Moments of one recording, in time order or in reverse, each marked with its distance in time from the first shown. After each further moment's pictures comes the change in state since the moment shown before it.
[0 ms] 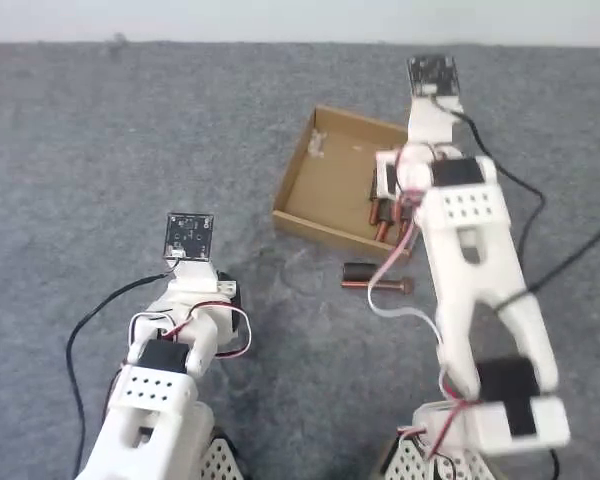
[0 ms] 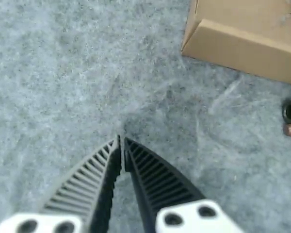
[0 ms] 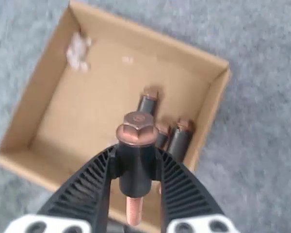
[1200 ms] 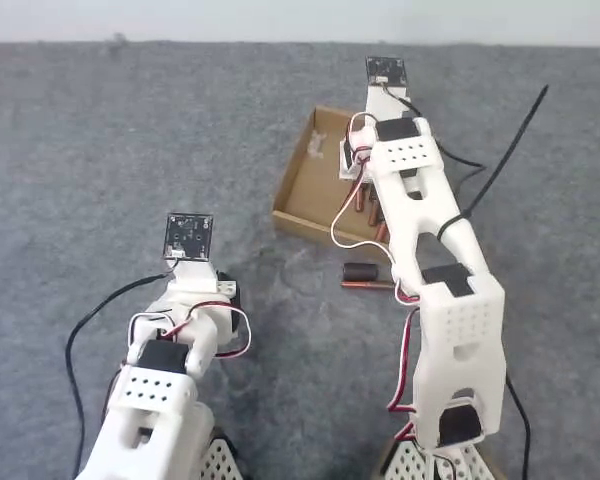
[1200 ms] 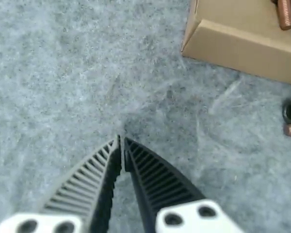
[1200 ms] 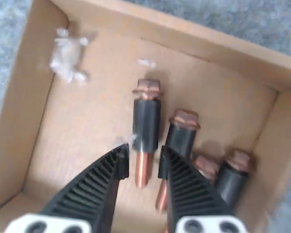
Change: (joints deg) left arm -0.1 0.0 0.0 -0.1 0.0; right arm -4.7 35.8 -33.3 10.5 -6.5
